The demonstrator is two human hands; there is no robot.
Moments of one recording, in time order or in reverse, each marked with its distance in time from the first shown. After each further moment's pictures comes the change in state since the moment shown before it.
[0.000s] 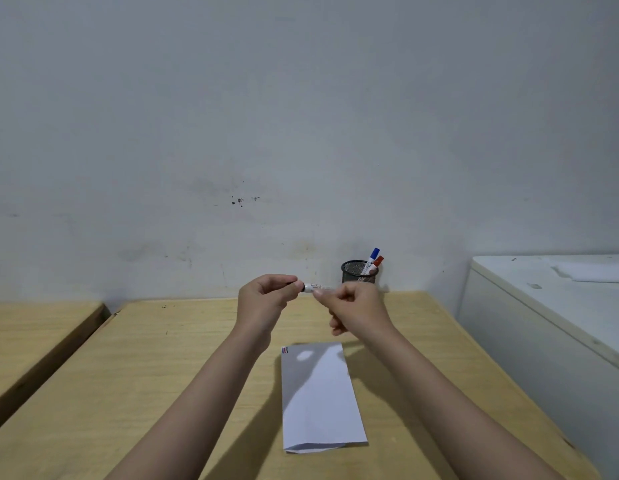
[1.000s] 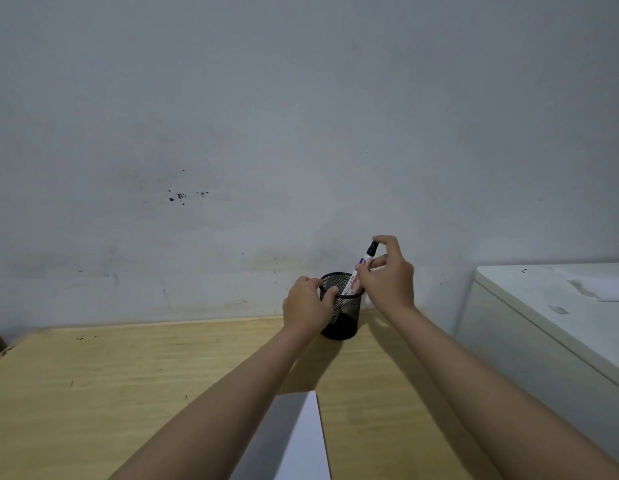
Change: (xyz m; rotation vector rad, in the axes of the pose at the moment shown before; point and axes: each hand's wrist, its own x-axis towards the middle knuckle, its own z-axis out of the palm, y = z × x) left_hand 0.151 -0.108 0.124 0.850 -0.075 0.236; right_hand 0.186 0.078 -0.082 -0.373 0.464 -0.316
